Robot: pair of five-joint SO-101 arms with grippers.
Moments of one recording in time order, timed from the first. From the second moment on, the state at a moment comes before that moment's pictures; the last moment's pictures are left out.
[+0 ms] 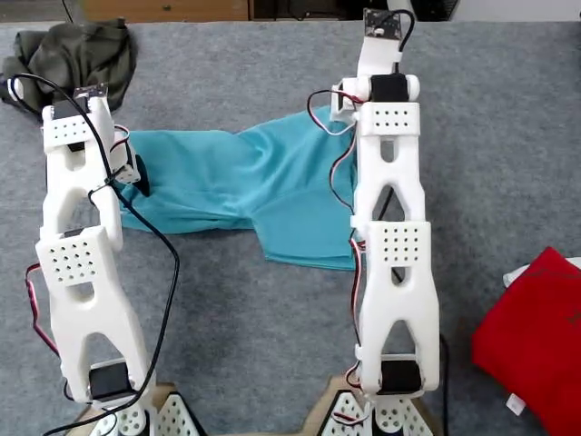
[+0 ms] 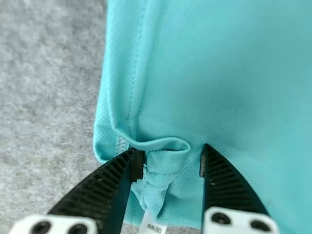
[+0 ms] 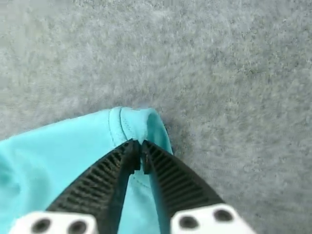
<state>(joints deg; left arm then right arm) -17.3 51.4 -43.2 89.2 -8.8 -4.8 65.8 -80.6 86.2 -15.5</state>
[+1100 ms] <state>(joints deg) -17.3 51.4 -43.2 89.2 -8.8 -17.5 17.9 -9.1 99.1 35.1</state>
